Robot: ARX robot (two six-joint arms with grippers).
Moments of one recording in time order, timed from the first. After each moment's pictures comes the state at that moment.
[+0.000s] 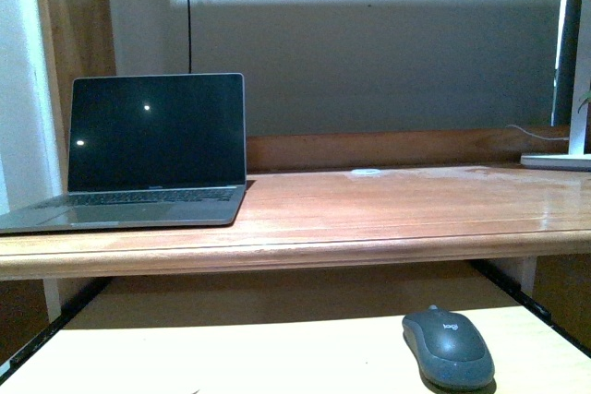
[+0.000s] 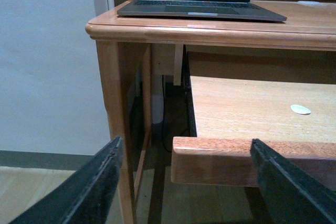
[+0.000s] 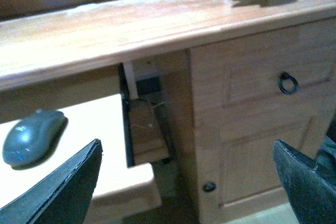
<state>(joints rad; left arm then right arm) -0.01 0.01 0.01 0.00 0.00 -0.01 0.22 0.49 0.21 0.24 0.26 0.15</state>
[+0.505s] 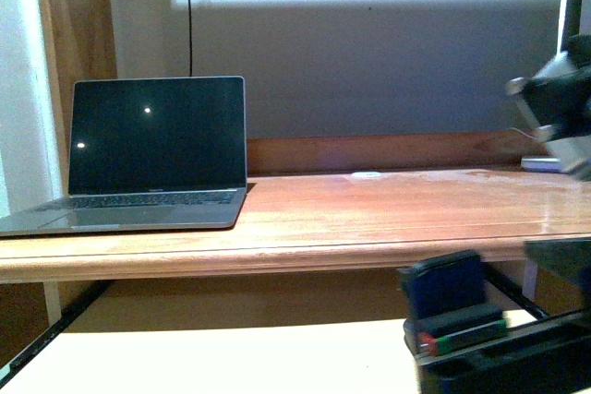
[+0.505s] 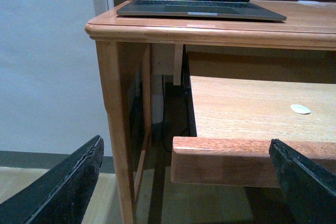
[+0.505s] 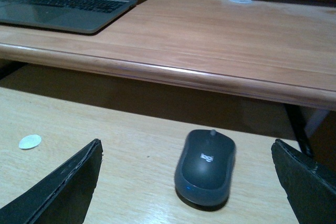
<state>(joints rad) -0.01 0.01 0.01 0.00 0.00 -0.01 0.71 1.21 0.50 0.64 0.35 -0.05</state>
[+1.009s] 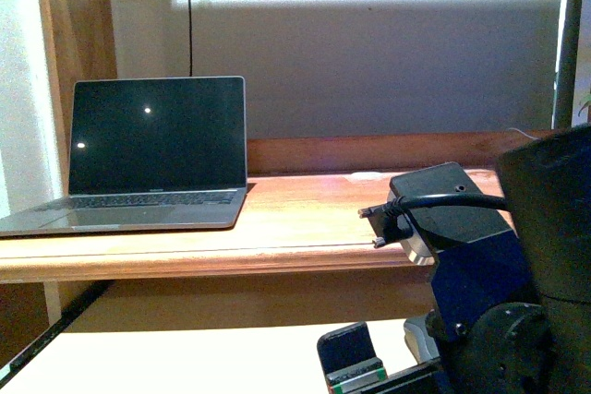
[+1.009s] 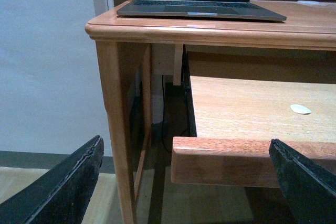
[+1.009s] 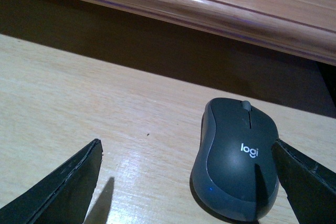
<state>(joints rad) -0.01 0.01 0.01 0.00 0.00 -0.01 0.71 1.53 0.76 0.44 0.43 -0.02</state>
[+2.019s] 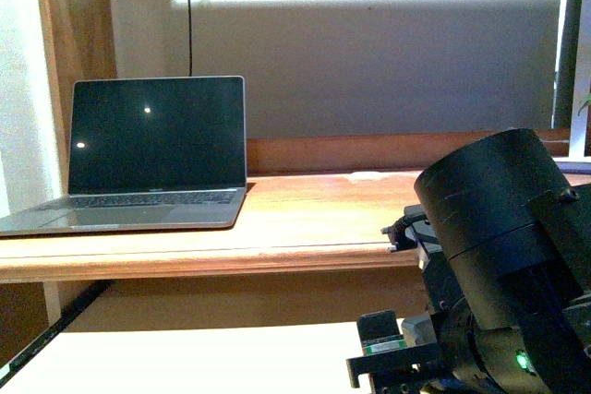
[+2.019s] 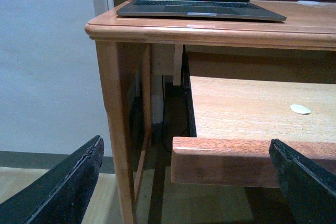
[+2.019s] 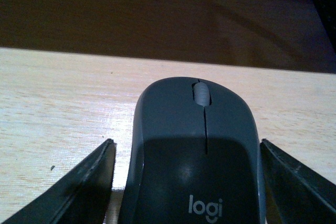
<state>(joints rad) -0.01 0.01 0.01 0.00 0.00 -0.01 0.60 1.69 0.95 0.19 0.45 0.12</state>
